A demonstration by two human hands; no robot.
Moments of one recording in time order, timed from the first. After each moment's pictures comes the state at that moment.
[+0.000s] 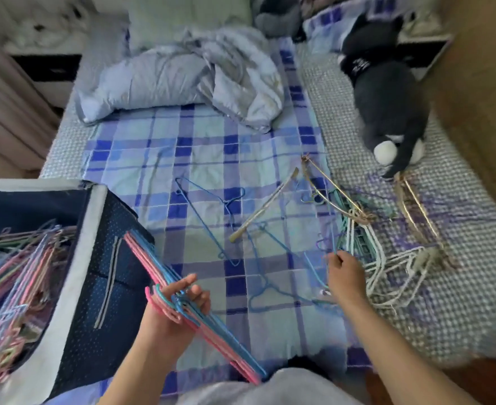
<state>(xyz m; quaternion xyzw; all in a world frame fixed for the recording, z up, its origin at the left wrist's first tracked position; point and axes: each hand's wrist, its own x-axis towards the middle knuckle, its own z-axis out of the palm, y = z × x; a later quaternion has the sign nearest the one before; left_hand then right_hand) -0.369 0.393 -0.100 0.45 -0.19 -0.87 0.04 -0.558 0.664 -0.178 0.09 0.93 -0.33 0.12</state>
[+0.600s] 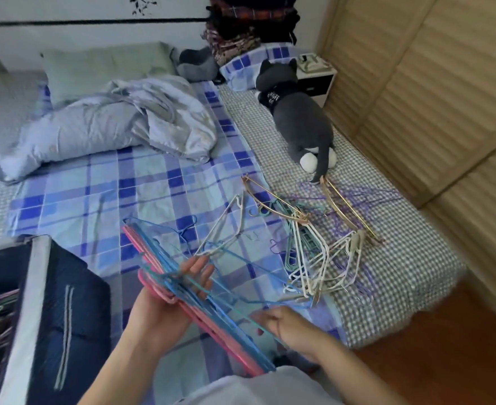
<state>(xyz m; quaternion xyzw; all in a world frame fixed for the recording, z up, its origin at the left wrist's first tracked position) -0.408 0.405 -0.062 0.32 -0.17 -0.92 -0.10 -0.431 0.667 -0.126 0.00 0.76 -0.50 0.42</state>
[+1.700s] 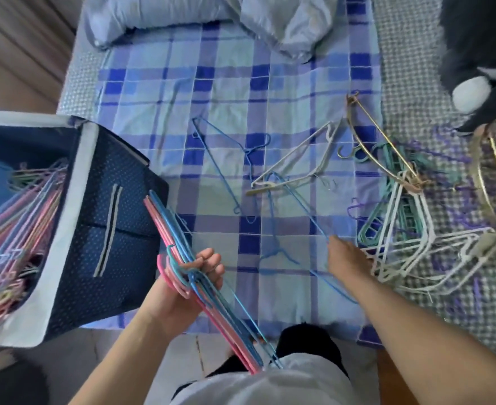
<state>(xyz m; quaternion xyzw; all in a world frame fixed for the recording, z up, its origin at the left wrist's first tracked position) -0.361 0.398 -0.171 0.44 -0.20 -0.88 0.00 -0.578 0.667 -0.283 -0.19 0.94 0.02 0.30</state>
